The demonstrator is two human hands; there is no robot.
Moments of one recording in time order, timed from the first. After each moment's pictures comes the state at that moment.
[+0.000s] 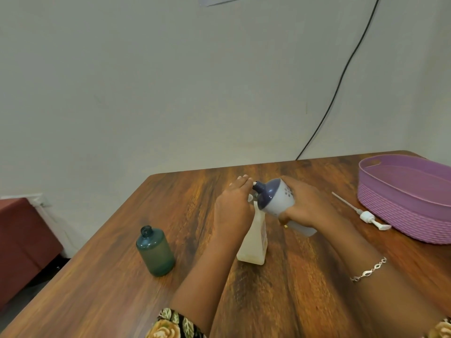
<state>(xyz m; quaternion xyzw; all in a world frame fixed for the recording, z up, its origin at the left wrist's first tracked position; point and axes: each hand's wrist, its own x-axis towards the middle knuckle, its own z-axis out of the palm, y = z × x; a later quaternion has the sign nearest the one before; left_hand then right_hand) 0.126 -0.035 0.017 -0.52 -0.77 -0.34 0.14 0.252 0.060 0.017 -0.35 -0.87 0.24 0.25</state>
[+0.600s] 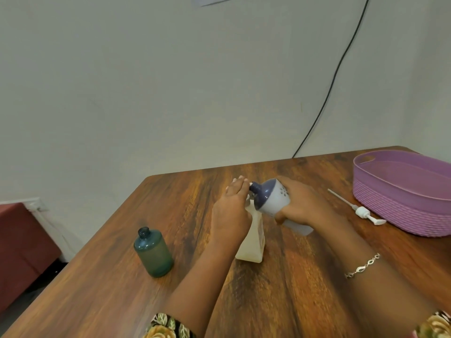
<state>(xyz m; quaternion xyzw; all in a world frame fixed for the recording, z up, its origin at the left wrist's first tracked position) 0.131 -0.040 0.009 -0.53 -0.78 -0.30 0.13 0.252 0.058 0.016 -0.36 -0.88 0.23 0.22</state>
